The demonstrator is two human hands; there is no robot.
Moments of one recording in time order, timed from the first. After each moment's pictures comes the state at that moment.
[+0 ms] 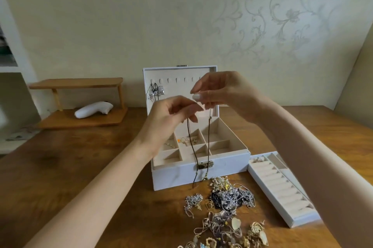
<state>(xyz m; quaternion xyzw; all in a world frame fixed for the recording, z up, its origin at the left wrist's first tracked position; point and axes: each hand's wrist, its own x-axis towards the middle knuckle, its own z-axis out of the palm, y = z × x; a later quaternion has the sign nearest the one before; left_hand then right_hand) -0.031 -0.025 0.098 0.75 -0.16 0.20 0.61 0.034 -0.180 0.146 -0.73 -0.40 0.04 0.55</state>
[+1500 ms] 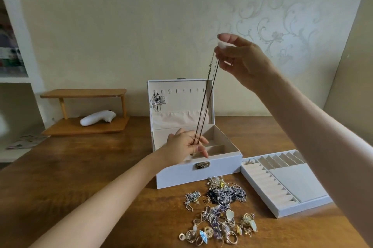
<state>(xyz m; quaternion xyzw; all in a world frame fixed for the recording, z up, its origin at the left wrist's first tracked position) -0.011 -0.027 0.042 0.92 -0.18 0.09 0.35 0.034 -0.198 0.213 -0.56 -0.32 0.01 0.76</state>
